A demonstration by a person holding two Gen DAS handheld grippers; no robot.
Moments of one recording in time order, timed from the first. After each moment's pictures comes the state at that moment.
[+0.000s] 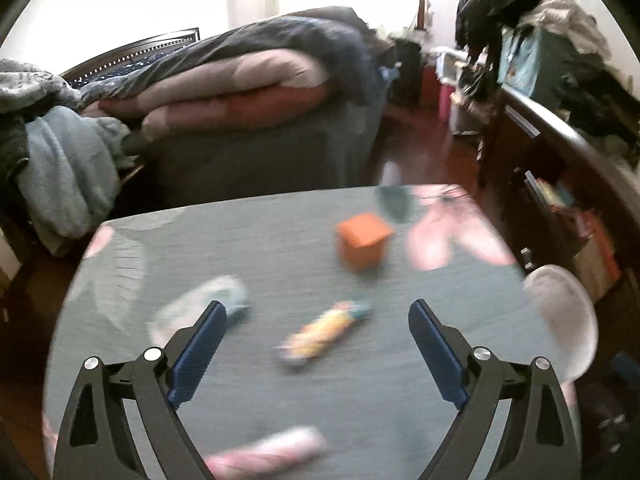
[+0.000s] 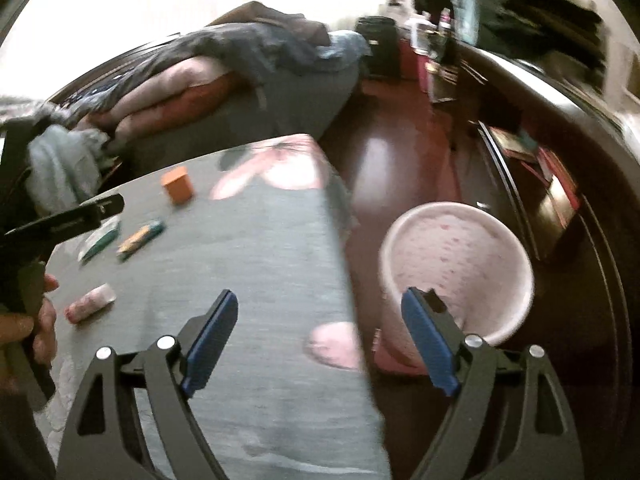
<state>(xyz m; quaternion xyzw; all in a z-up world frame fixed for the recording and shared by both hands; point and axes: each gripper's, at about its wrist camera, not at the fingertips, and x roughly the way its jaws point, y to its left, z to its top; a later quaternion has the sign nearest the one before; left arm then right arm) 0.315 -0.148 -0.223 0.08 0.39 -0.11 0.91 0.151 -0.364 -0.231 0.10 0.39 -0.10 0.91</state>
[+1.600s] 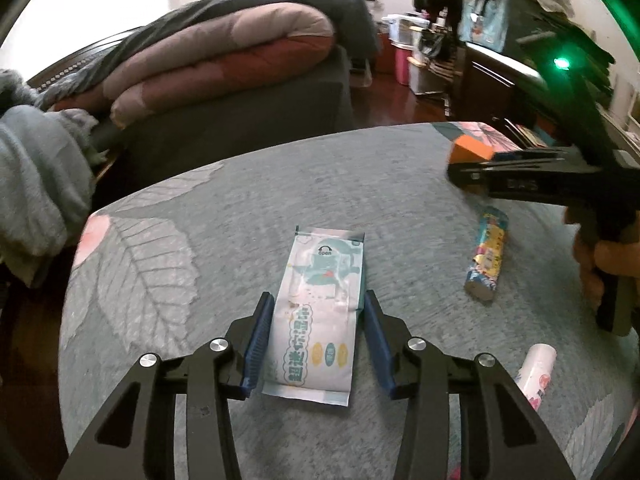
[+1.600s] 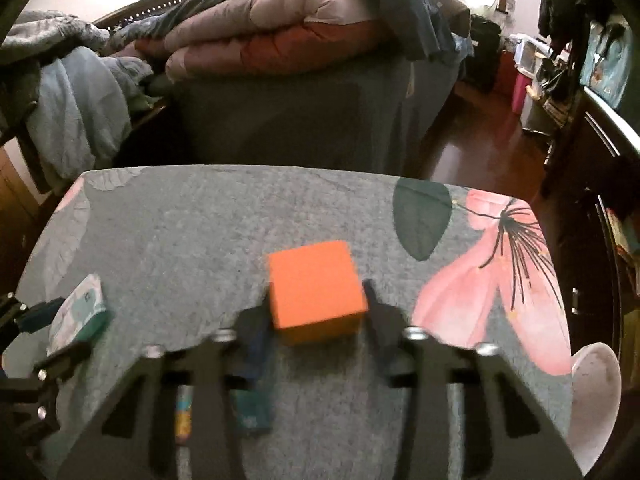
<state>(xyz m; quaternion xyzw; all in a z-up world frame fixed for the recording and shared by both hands) 0.357 -0.032 -0.280 0.12 0.41 -0.21 0.88 0.400 -0.247 -0.278 0.02 0.44 0.02 0.90</state>
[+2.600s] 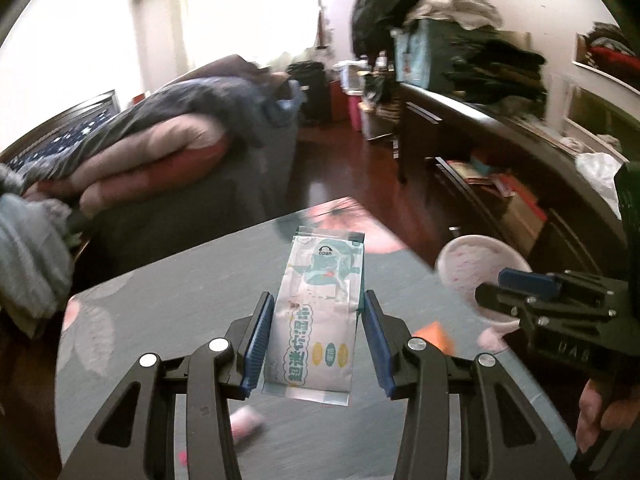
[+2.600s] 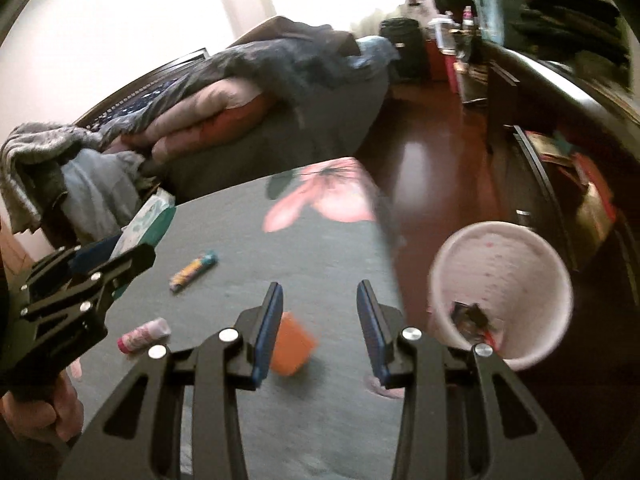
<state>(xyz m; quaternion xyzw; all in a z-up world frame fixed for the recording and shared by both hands) 0.240 -0.198 -0.178 0.14 0.31 -0.27 0.90 0.154 -0.380 -0.201 0.15 0.37 -0.05 0.92</state>
